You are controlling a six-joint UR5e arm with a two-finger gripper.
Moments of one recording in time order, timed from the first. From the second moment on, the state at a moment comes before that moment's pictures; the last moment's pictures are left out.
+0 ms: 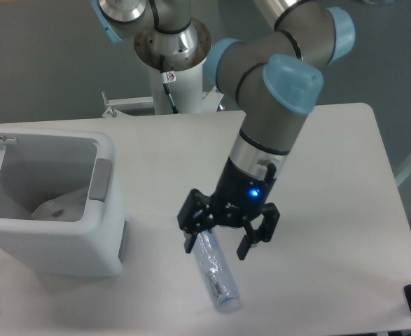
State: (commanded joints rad) arm 2.49 -2.03 -1.32 -1.06 1.07 0.30
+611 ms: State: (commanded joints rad) arm 2.48 -2.23 -1.08 -1.34 1.21 0.30
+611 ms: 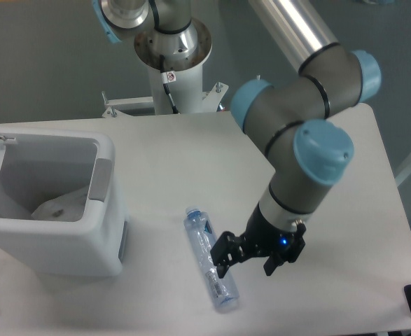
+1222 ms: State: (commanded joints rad) arm 2.38 -2.35 -1.05 -1.35 1.43 0.25
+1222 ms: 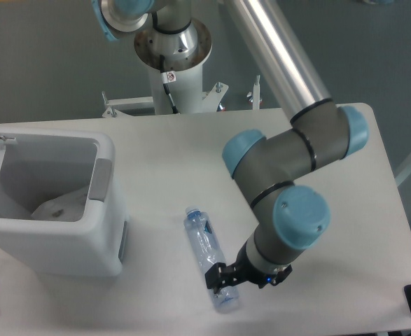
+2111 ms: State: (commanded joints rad) arm 2.31 -2.42 -1.07 -1.31 1.63 0.24
